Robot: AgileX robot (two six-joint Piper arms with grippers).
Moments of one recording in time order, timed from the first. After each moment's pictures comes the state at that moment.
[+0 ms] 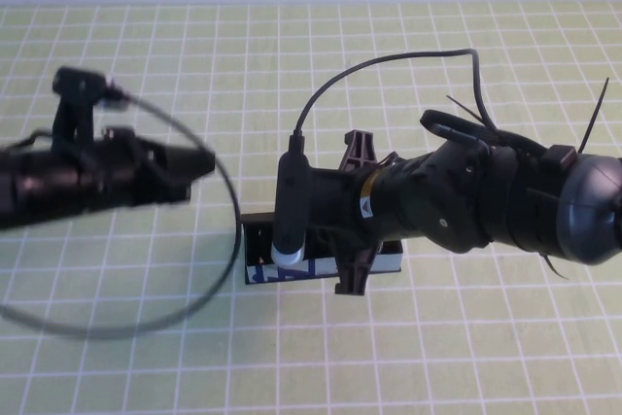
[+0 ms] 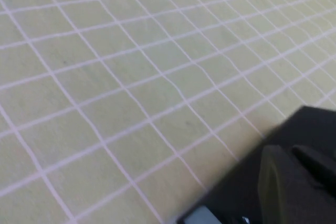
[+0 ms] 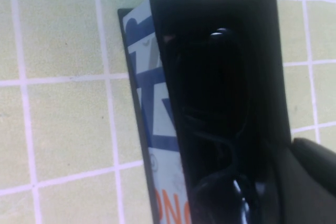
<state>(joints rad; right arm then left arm) 0.77 1.81 -1.23 -0.09 0.34 -0.75 -0.07 1.64 -0.86 -1.69 0.77 1.77</state>
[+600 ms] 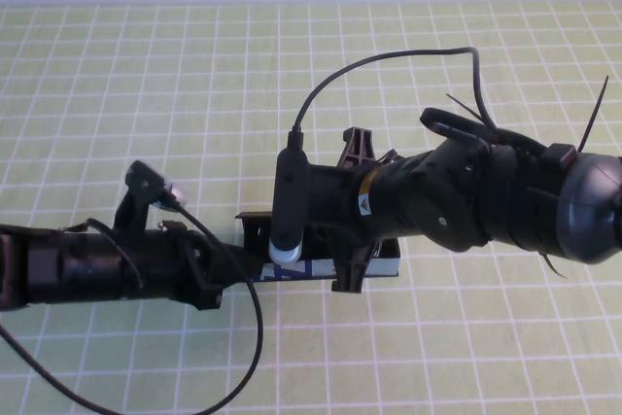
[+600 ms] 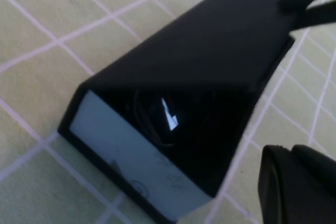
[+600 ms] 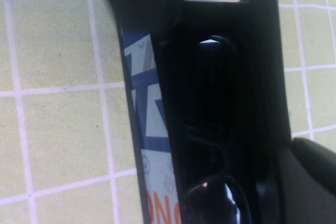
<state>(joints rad) 0.77 1.81 -1.24 -0.08 0.33 -0.75 -0.13 1.79 -0.70 -1.70 0.95 2.02</state>
